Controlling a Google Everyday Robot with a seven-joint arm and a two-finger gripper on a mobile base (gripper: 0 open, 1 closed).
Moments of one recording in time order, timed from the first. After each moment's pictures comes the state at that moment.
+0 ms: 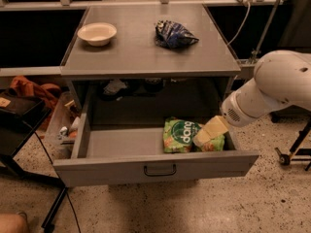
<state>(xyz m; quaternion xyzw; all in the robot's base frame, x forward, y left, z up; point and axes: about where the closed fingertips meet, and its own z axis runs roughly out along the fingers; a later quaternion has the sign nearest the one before) 0.530 -0.187 0.763 -0.35 0.91 0.06 0.21</state>
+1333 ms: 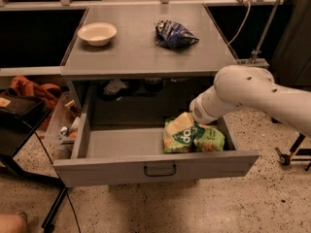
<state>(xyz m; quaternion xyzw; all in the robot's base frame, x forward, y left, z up) 0.593 -0.109 0.708 -0.31 0.91 0.12 0.24</state>
